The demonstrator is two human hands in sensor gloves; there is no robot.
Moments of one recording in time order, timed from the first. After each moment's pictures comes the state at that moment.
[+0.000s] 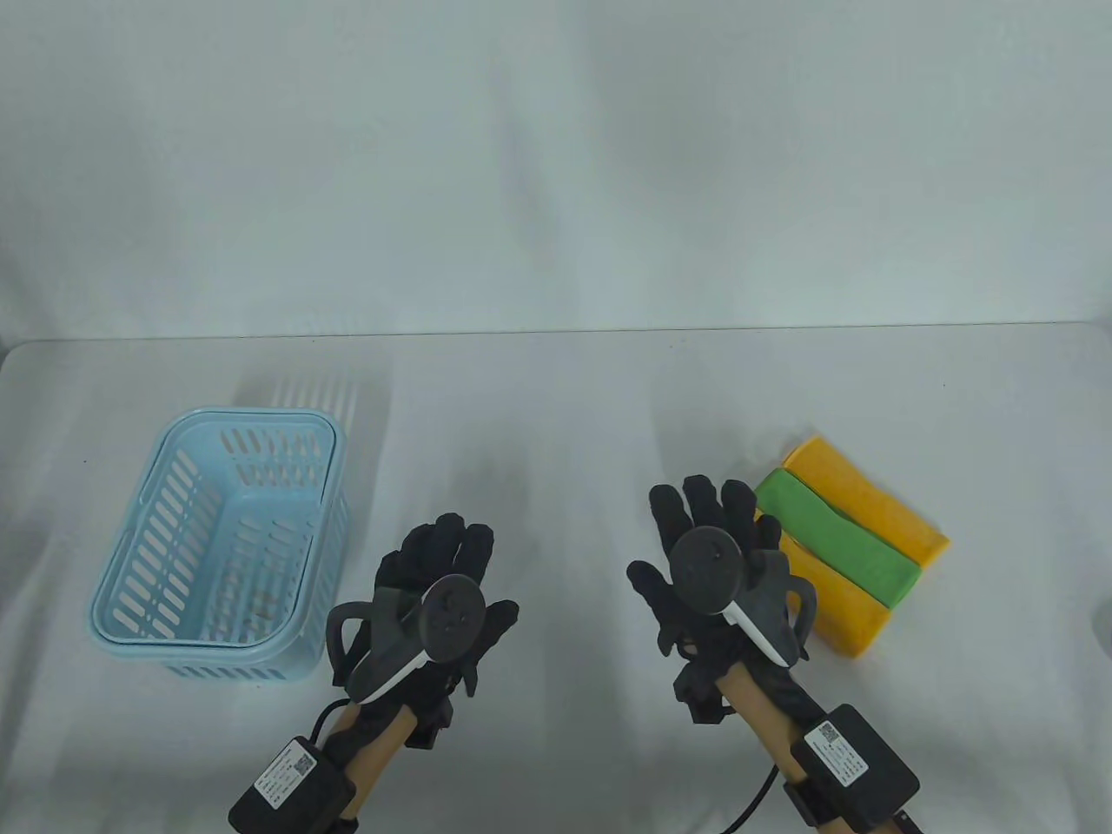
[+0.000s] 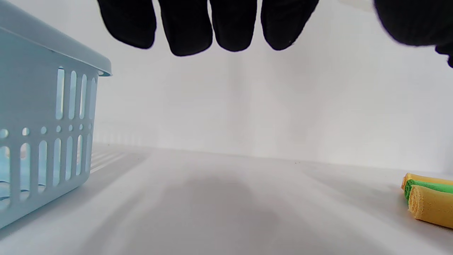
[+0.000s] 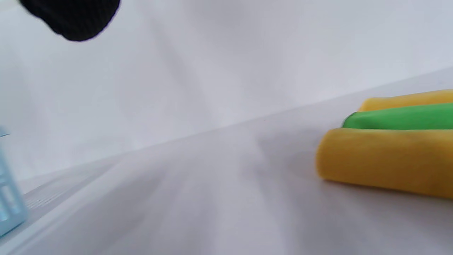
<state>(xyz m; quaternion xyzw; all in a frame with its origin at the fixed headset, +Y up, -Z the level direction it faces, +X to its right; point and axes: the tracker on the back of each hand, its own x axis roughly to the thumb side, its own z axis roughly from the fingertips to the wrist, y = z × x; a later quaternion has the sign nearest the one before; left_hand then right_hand) -0.150 -0.659 -0.297 0.05 -0.09 0.07 0.99 0.119 -0.650 -0.314 0.02 -0.05 0.99 0.16</state>
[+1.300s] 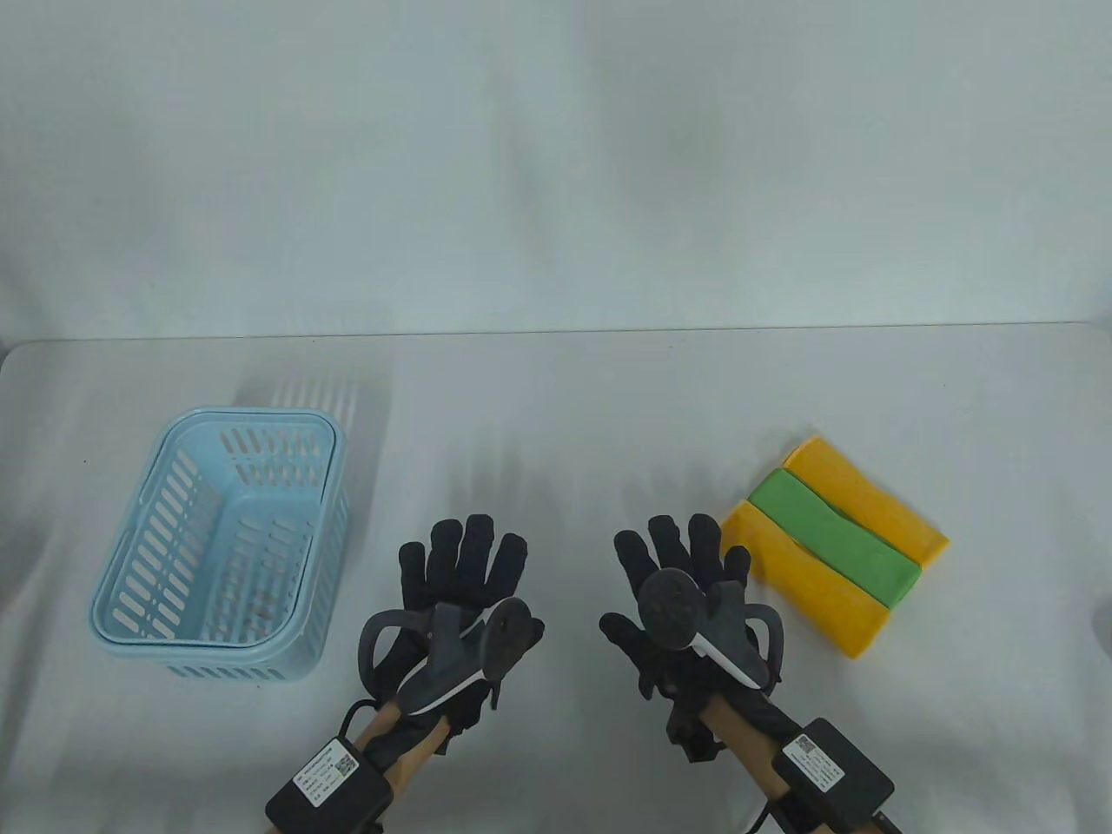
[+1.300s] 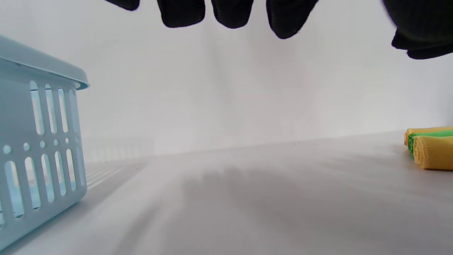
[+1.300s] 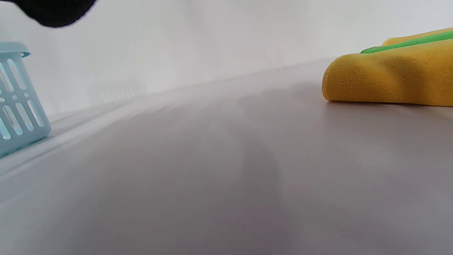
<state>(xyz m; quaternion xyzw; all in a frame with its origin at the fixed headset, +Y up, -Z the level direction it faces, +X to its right) -0.120 -0.676 -0.294 0.06 -0.11 -0.03 0.99 0.110 -0.707 -0.313 0.05 0.02 0.99 0.13</state>
